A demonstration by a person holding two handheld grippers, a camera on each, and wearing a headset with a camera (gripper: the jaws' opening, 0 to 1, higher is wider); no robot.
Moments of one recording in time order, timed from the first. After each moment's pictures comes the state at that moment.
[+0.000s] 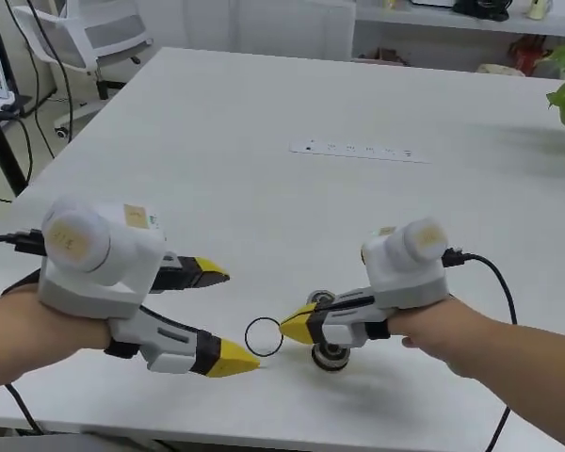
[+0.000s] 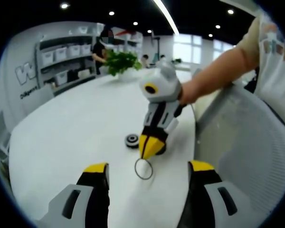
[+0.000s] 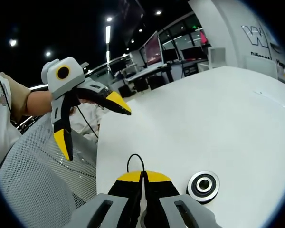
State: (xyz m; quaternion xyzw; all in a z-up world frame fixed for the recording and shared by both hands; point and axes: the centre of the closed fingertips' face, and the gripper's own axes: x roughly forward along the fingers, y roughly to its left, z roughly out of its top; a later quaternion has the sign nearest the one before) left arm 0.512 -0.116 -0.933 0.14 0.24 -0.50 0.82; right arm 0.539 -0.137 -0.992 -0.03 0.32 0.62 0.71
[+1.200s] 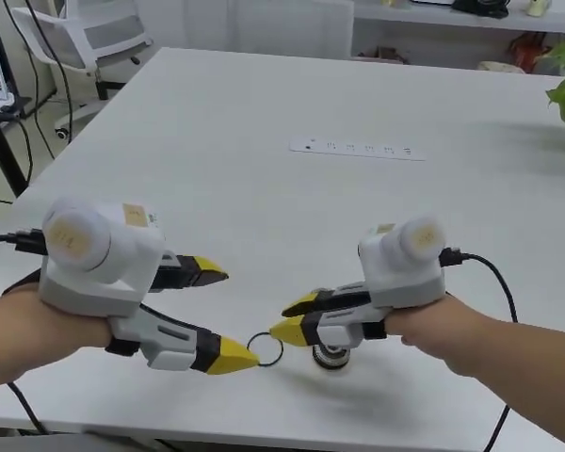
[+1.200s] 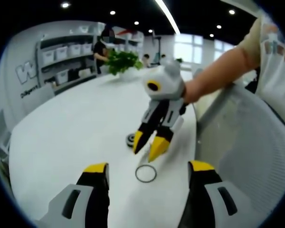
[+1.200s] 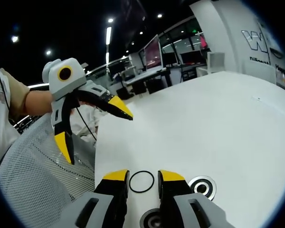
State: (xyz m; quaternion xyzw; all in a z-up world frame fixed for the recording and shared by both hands) left arm 0.514 -0.115 -0.934 0.14 0.25 -0.50 0.82; right arm 0.543 -0.137 -0.982 -0.03 0.30 0.62 0.73
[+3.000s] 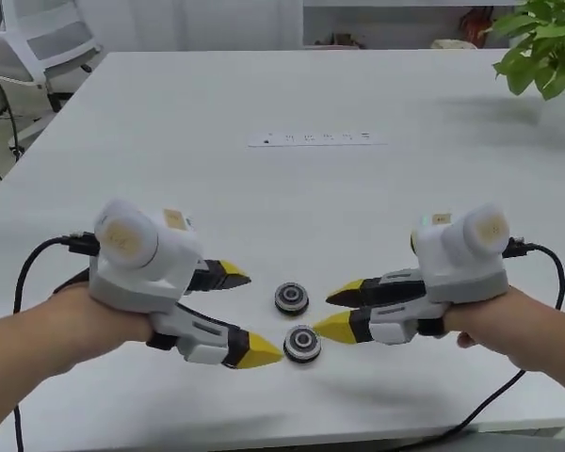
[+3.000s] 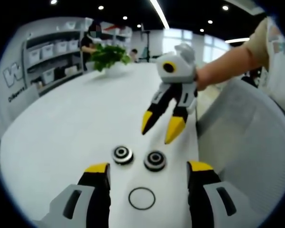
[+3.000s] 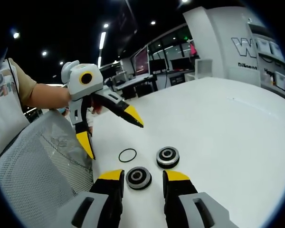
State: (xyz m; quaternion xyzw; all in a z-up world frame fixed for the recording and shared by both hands) left arm 0.538 -0.175 -0.959 0.15 0.26 -0.54 0.78; right arm 0.543 -0.223 -0.978 -0.04 0.28 0.58 0.76
